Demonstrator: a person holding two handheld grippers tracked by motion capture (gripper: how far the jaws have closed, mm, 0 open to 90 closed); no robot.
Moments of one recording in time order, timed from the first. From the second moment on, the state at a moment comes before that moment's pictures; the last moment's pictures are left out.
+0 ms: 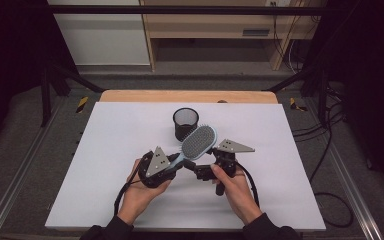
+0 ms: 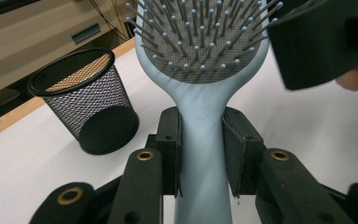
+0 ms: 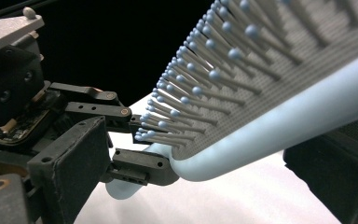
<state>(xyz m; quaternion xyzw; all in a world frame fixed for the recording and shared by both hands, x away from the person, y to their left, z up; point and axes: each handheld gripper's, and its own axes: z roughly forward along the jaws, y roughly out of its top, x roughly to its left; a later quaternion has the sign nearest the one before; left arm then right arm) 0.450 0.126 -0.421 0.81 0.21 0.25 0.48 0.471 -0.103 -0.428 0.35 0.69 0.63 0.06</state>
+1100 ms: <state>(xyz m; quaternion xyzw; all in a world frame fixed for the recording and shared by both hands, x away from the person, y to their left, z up) 0.445 0.119 -0.429 0.81 0.20 0.27 0.48 0.473 -0.103 -0.428 0.38 0.66 0.65 0.05</state>
